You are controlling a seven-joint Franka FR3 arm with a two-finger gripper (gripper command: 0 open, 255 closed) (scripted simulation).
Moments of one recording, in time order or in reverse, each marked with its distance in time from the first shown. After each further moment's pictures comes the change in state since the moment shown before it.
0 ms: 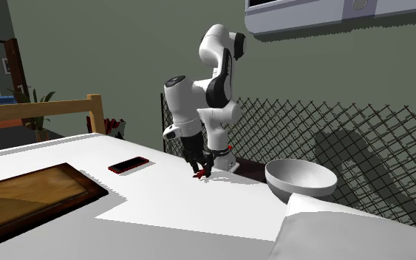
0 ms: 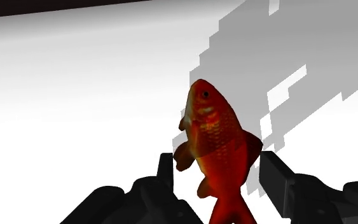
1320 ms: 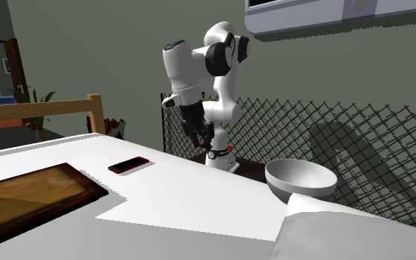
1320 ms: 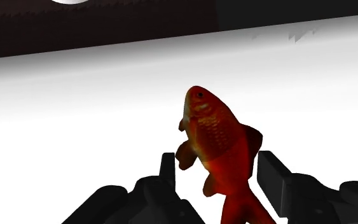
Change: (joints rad) arm -0.001 -0.157 -0.034 0.143 -0.012 -0.301 0.026
